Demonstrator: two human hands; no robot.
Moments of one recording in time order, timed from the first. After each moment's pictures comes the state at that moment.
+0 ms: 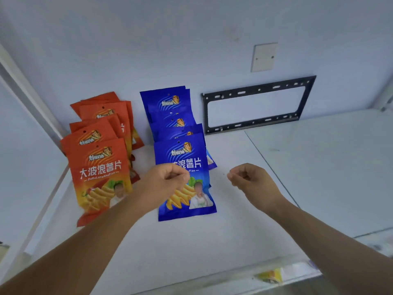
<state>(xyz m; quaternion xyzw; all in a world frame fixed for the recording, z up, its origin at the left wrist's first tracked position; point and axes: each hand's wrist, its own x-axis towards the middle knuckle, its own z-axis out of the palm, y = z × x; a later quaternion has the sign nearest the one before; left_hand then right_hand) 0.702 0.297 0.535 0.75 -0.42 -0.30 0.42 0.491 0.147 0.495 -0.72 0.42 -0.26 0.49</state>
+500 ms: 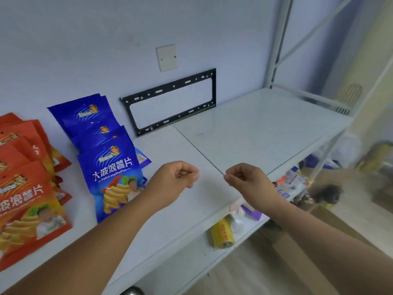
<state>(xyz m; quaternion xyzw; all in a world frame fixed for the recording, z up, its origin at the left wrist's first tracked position) 0.545 0.257 0.529 0.63 -0.54 -0.40 0.38 0.313 0.215 0.502 -0.66 0.53 -0.32 0.43</state>
